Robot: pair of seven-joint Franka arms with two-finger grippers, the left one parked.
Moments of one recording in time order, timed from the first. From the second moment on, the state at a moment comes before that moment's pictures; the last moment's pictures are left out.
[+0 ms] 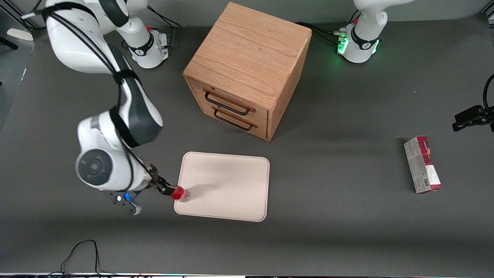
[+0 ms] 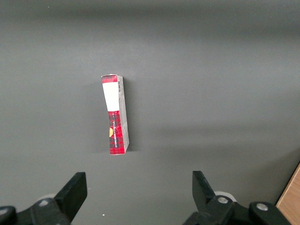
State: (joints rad) arm 0.21 0.71 0.13 -1.03 -0.09 1.60 0.95
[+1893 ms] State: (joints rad) arm 0.10 -0.09 -0.04 -1.72 -0.01 1.53 0.14
